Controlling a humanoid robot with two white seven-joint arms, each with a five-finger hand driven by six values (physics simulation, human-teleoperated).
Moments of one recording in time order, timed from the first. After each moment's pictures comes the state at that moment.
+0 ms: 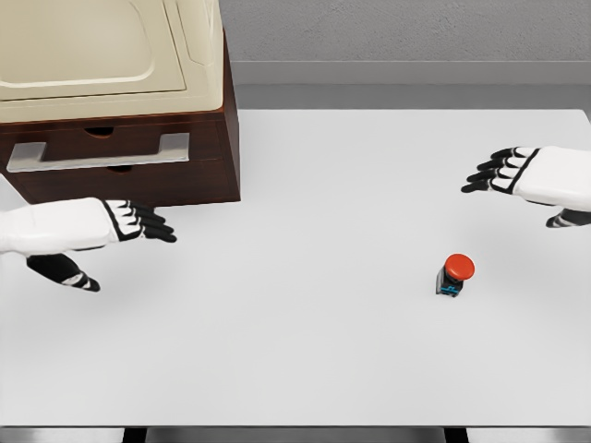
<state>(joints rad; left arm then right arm) -0.43 1.18 -0.57 -1.76 0.00 -0.61 -0.53 -0.40 -1.12 0.32 -1.71 0.31 -0.61 0.61</state>
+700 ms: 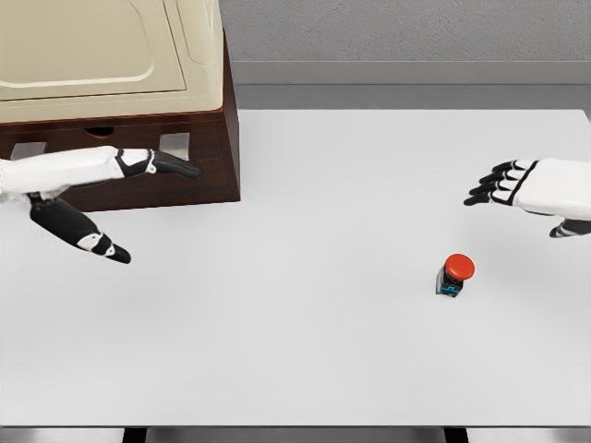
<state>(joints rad) -0.72 1.17 -0.80 -1.76 0.57 -0.54 -0.61 -0.43 -1.15 0.41 -1.68 0.32 -0.61 0.61</state>
